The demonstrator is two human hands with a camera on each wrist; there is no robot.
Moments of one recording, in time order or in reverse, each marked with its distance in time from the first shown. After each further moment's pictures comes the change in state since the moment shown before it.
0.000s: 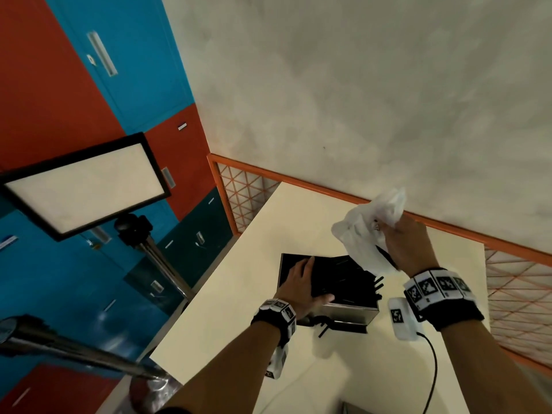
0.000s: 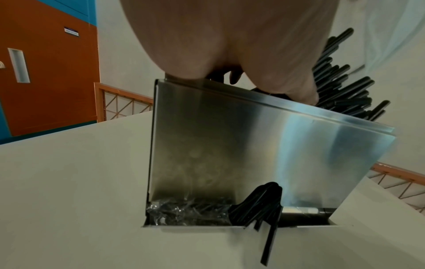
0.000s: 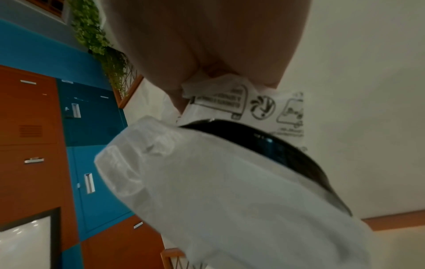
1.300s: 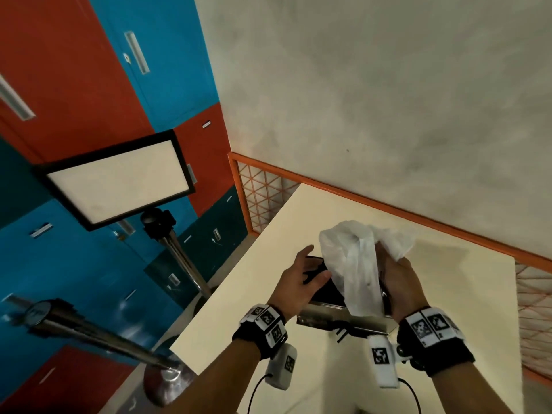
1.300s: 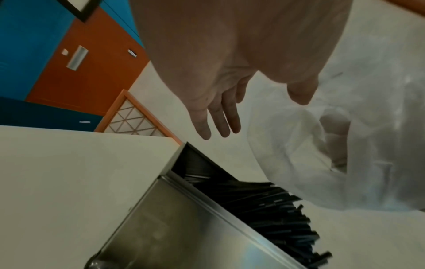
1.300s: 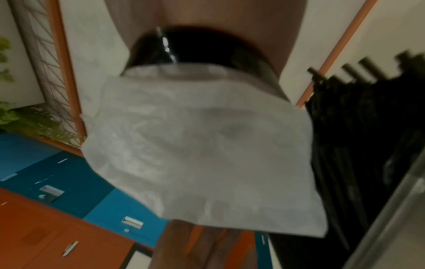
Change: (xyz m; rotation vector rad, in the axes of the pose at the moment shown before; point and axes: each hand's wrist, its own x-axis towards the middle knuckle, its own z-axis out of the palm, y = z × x) left_hand -0.056 0.012 -0.081 -0.660 0.157 -0.048; right_hand -0.059 -0.028 0.056 0.733 -0.220 0.387
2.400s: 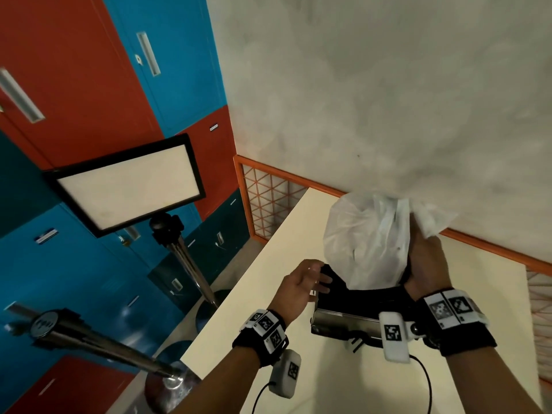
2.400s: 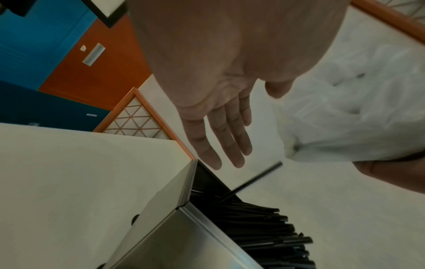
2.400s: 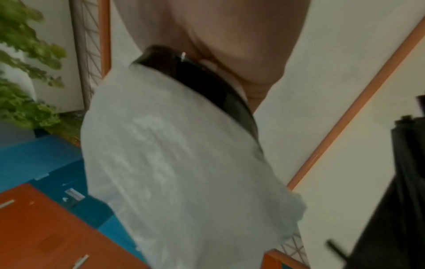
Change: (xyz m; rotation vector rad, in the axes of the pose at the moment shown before) left_hand -0.004 0.000 -0.045 -0.237 -0.043 -0.078; right_hand 0.015 -0.048 0.034 0.222 0.126 -0.167
